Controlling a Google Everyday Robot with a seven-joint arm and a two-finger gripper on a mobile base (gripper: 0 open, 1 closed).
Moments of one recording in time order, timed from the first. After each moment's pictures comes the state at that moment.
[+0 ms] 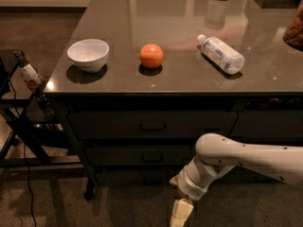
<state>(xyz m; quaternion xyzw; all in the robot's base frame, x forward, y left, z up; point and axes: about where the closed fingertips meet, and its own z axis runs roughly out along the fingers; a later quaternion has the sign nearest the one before) 0.361 -0.075 0.520 -0.61 0.74 0.28 0.05</state>
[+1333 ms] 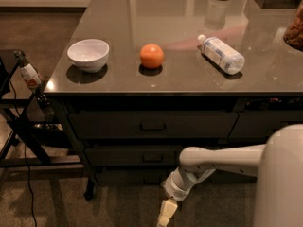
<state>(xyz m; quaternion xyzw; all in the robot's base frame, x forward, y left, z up) 0.403 -0.047 0.393 -0.60 0.75 0.29 0.06</state>
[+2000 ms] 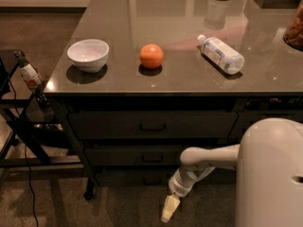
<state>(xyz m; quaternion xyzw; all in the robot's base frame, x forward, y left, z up) 0.435 -0.070 0.347 -0.58 0.78 0.24 0.04</state>
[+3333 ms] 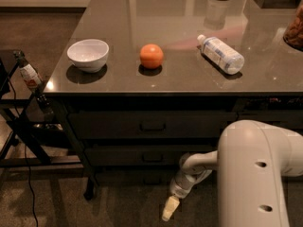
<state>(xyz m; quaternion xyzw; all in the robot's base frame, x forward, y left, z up) 0.454 -0.085 0.278 -0.55 0.80 0.23 0.03</state>
